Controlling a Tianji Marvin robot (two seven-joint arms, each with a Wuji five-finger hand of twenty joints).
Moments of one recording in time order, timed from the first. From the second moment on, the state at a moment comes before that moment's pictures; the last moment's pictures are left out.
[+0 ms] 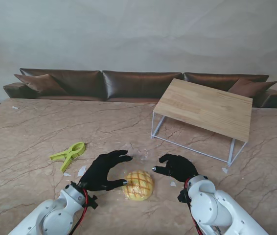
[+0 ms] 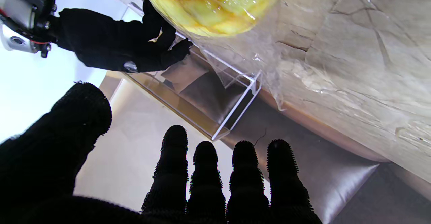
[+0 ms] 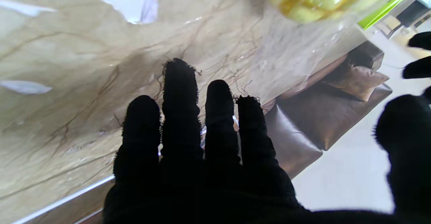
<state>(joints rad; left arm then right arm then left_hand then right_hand) 1.66 -1.13 -1.14 -1.50 0.70 -0.46 0.26 -1.65 -1.11 1.12 -1.66 -0.56 0.24 -0.05 0.38 -0.53 0.78 -0.13 0.45 0.00 0.26 0.20 0.34 -0.04 0.25 0.23 0.31 0.04 0.15 0.36 0.06 0.04 0.70 0.36 0.05 -0.43 0.74 -0.06 0.55 0.06 0.58 0.25 0.76 0.07 0.77 0.50 0.89 0.14 0.72 0.77 0.42 0.19 1.23 0.67</state>
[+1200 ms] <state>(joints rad) 1.62 -1.12 -1.20 -1.46 0.57 -0.33 0.16 -1.43 -1.26 0.95 -1.28 -0.34 0.11 -0.43 0.37 -0.49 0.73 -0.12 0.45 0.16 0.18 0.15 0.35 0.10 0.25 0.23 0.33 0.11 0.17 0.34 0.10 0.06 0.72 0.36 0.51 -0.82 1.22 -0.32 0.88 -0.35 1.08 0.35 1.17 -0.01 0.85 0.47 1.21 0.14 0.95 0.83 0.87 0.27 1.59 0.84</state>
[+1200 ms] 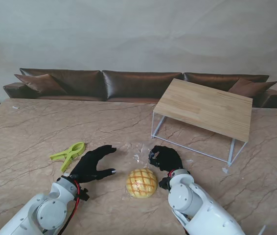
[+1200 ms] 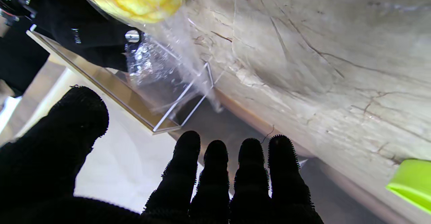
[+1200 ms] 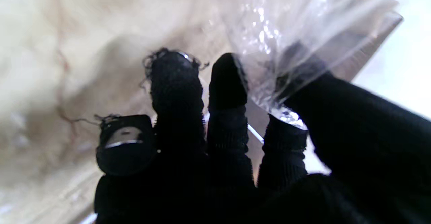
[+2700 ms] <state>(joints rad) 1.40 -1.24 -0.94 -1.29 0.12 -0.36 0.23 -1.61 -1.25 1.09 -1.45 -0.38 -0.21 -0.51 0.92 -0.38 0.61 -0.21 0.64 -0.27 0.96 0.52 1.09 -0.03 0.56 0.71 1.01 0.23 0.76 0.72 0.46 0.25 1.38 0.65 0.33 -0.87 1.21 -0.22 0.64 -0.20 0.73 0.38 0.90 -0.01 0.64 0.35 0.96 0.12 0.46 0.59 0.51 0.26 1.20 0.67</state>
